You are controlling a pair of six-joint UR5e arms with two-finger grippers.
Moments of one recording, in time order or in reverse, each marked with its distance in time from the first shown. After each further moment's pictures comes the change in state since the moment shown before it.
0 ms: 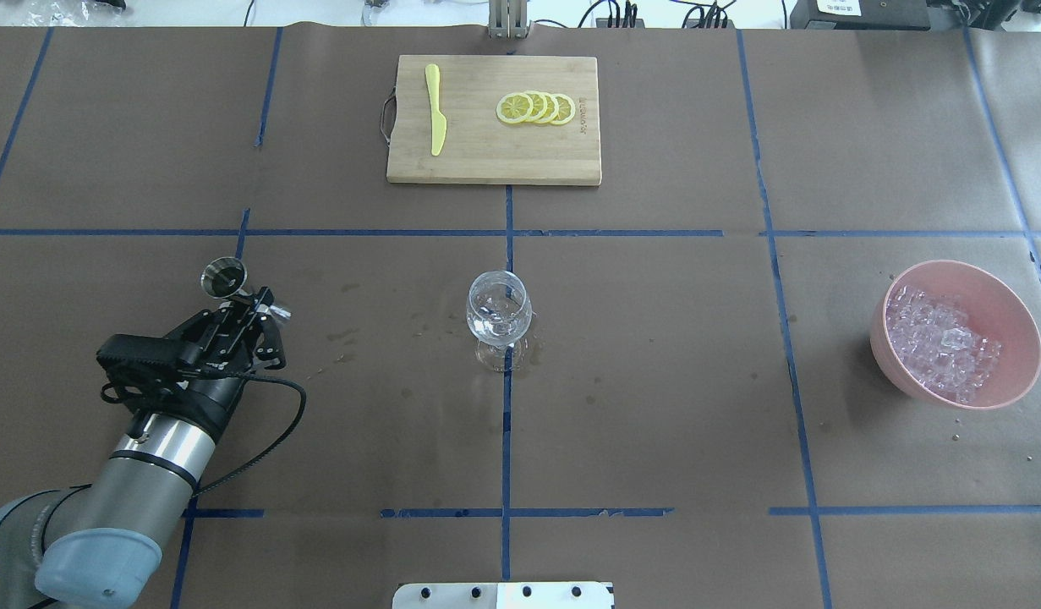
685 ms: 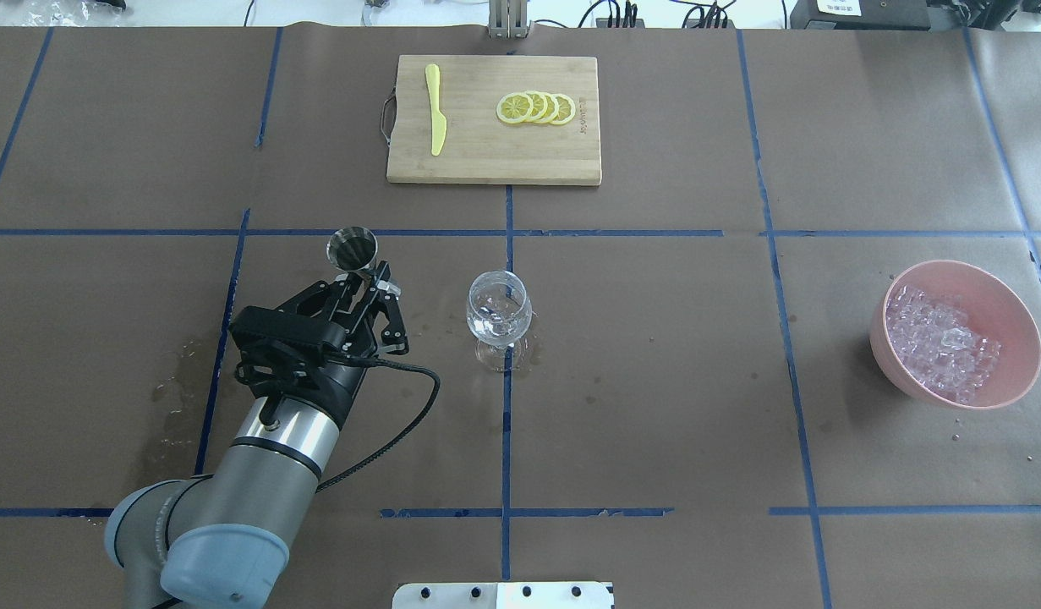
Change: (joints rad) left arm 0.009 -0.294 -0.021 0.289 -0.001 0.201; right arm -0.001 0.006 -0.012 0.000 -0.004 -0.001
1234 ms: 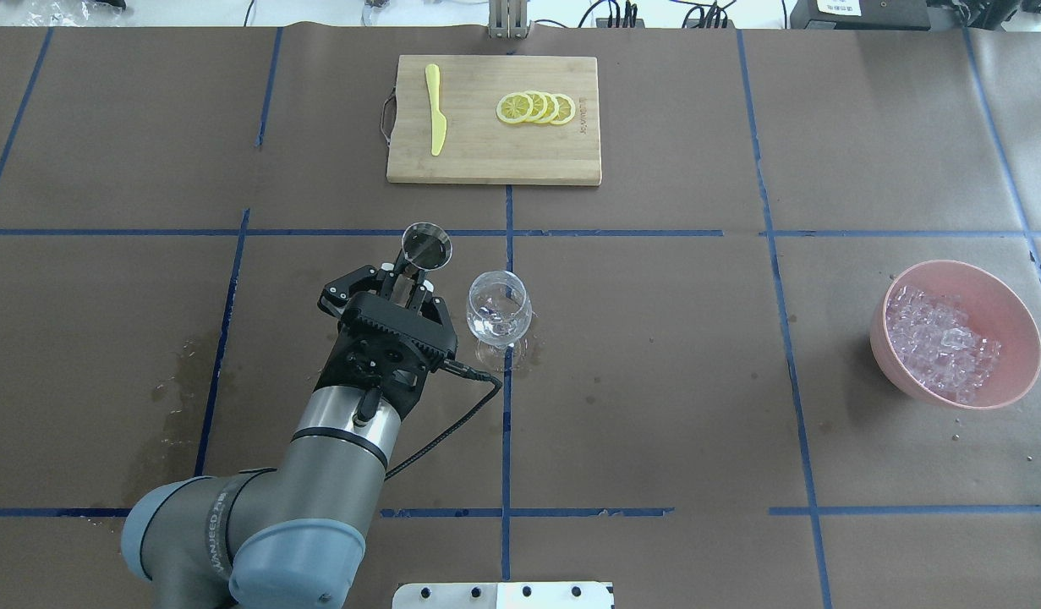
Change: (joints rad) left arm 0.002 -0.070 -0.073 0.331 -0.057 0.264; right arm 0.000 0.001 -0.008 -0.001 0.000 0.000
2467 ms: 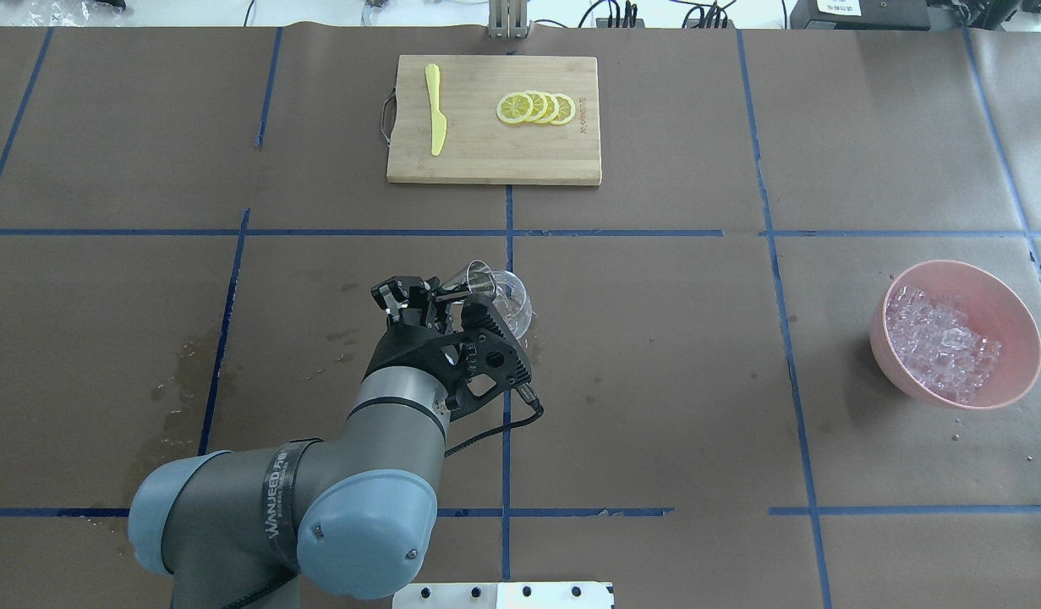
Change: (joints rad) left arm -0.038 -0.139 -0.024 0.394 -0.234 0.303; right arm 0.000 0.000 -0.001 0.001 0.000 0.001
